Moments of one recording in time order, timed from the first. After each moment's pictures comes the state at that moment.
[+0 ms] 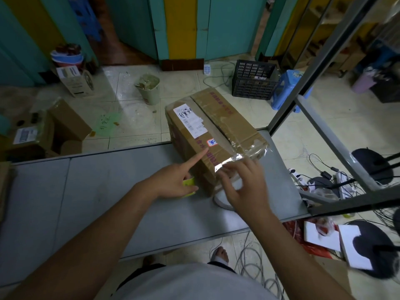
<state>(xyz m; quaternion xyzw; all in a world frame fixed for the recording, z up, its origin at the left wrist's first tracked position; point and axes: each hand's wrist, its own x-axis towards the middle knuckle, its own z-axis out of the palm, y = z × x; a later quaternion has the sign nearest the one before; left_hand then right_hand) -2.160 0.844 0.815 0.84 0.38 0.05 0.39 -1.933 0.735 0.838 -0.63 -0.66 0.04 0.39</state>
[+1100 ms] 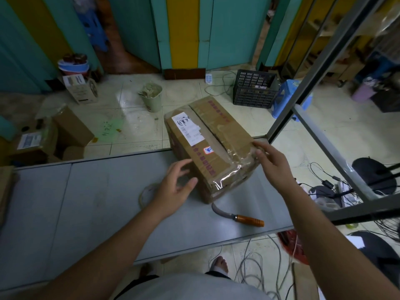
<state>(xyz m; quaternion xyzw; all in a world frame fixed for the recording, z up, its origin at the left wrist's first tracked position) -2.149 0.805 0.783 0.66 0.45 0.38 0.48 -1.817 0.794 0.835 -0.68 -0.56 0.27 0.39</state>
